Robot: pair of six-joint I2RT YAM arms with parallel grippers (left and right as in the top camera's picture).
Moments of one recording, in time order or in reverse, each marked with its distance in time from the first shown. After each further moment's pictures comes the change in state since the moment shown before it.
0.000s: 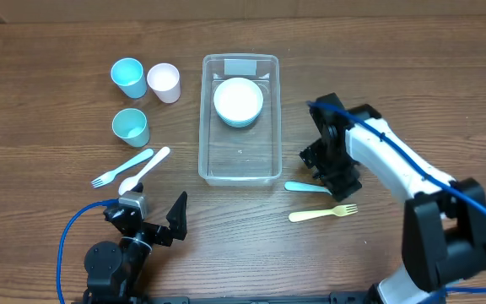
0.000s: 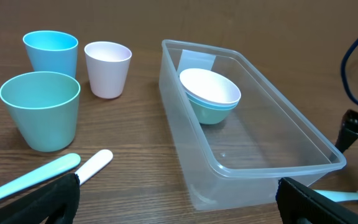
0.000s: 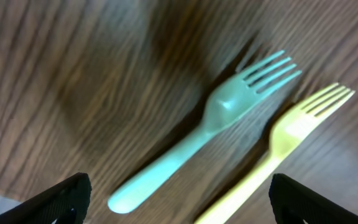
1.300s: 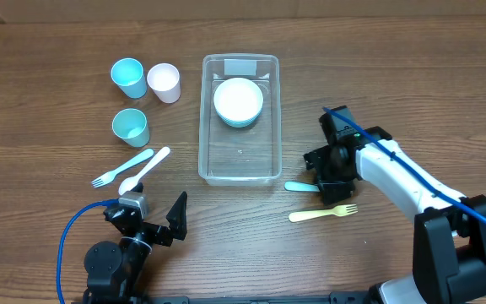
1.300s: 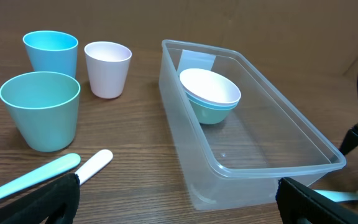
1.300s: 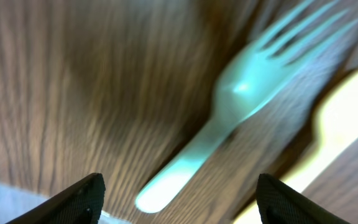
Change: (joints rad) left arm 0.000 0.000 0.000 0.000 0.000 0.000; right arm -0.047 -0.090 -0.188 0.237 -0.131 0.188
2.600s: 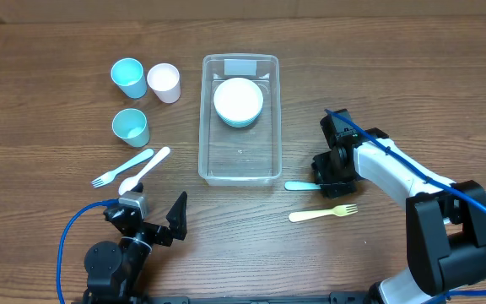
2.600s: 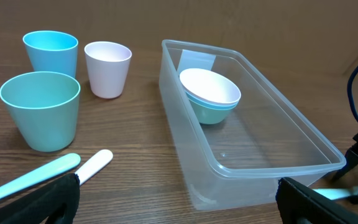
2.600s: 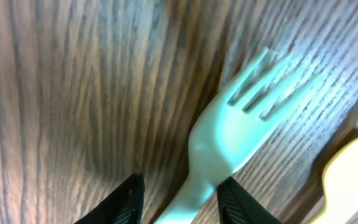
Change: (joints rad) left arm 0.000 0.000 0.000 0.000 0.000 0.000; right arm -0.006 0.070 -0.025 0.085 0.080 0.023
